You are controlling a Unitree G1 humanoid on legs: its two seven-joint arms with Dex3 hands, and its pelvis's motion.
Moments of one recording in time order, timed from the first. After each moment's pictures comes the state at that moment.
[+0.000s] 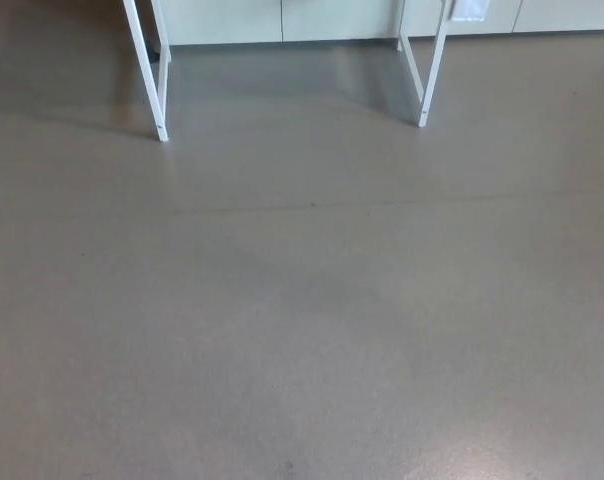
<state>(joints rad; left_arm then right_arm) 0.00 0.67 0.08 1.20 0.08 0.05 -0.19 0.29 -0.78 -0.05 0.90 -0.11 -0.03 0.21</state>
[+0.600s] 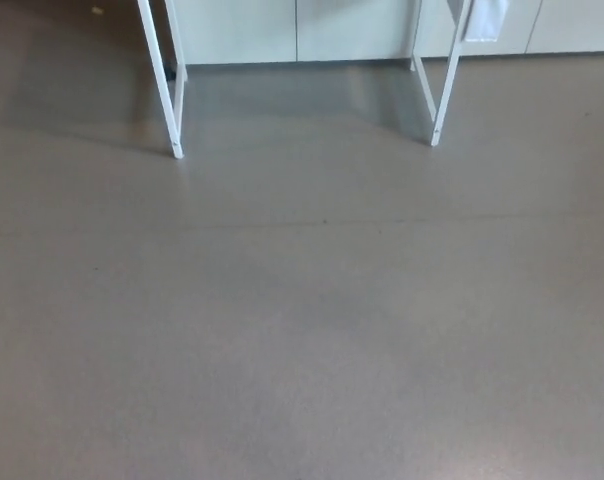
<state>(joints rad) 0.01 0.68 0.09 1.20 0.07 0.03 -0.23 0.28 -0.78 -0.05 0.93 -0.12 -0.08 0.24</state>
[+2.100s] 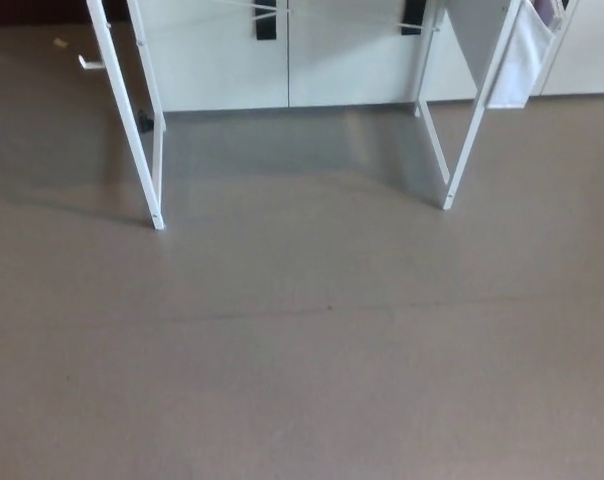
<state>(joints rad) -0.02 0.69 0.05 1.23 0.10 0.01 -0.24 0.32 -0.75 -0.13 0.87 -0.07 -0.15 0.32</state>
